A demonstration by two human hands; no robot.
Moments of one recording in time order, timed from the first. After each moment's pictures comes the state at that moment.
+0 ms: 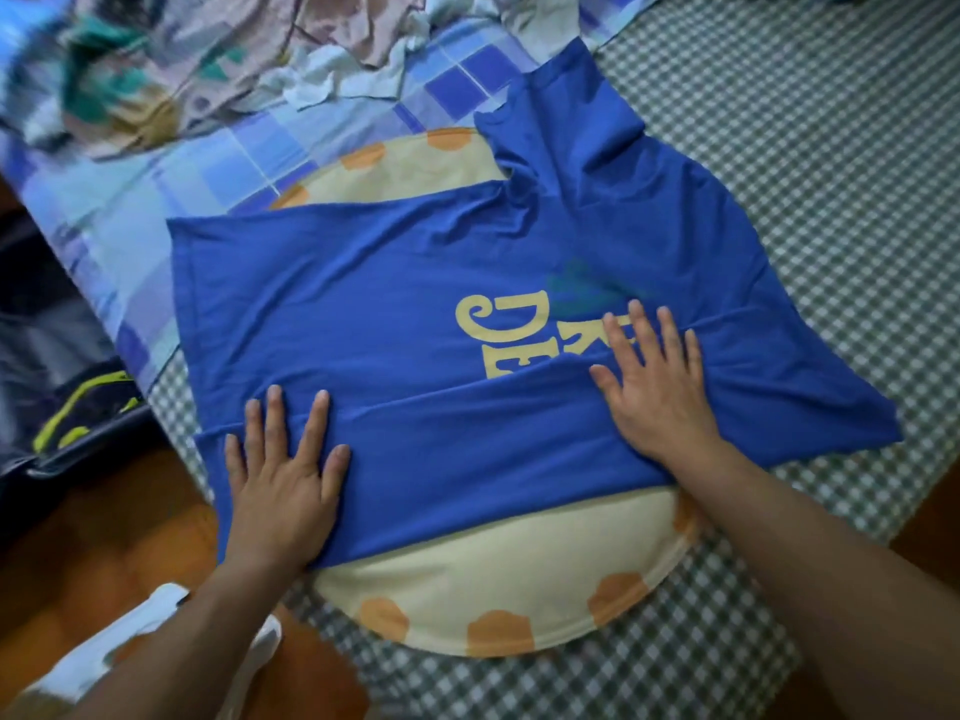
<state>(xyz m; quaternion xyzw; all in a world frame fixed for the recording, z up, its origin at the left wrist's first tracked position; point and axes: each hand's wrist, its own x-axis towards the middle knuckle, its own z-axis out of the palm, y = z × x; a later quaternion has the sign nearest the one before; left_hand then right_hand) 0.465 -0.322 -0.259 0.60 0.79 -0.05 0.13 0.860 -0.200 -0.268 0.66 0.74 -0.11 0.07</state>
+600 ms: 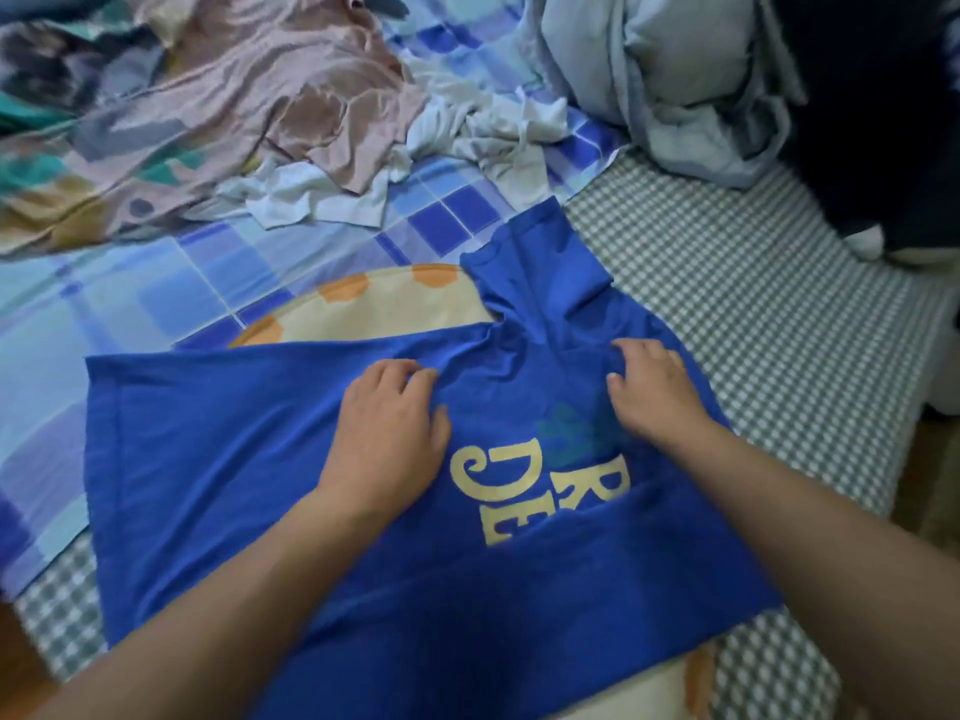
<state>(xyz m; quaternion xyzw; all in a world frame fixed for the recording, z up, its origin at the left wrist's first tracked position) 0.530 -0.097 -0.217 0.75 0.63 0.18 0.13 0.824 -0.039 -0.191 0.76 0.62 -0.17 0.08</state>
